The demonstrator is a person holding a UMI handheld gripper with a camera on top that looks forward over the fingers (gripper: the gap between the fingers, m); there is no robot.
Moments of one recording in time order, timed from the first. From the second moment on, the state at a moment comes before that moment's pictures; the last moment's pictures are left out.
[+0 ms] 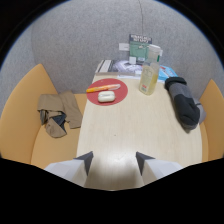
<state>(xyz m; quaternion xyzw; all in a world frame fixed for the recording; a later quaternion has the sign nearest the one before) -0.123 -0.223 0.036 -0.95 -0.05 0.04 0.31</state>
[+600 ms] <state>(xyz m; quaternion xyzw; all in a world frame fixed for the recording) -0.092 -0.220 0.041 -0.95 -0.04 0.03 0.32</state>
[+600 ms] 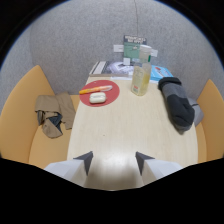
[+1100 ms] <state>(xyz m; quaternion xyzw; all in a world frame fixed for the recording) 0.045 -0.210 0.045 -0.95 0.00 -0.02 0.33</state>
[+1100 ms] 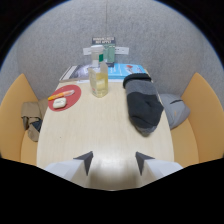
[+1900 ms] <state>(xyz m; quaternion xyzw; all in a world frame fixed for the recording) 0.146 -0.052 0.024 -0.94 0.00 -0.05 0.34</state>
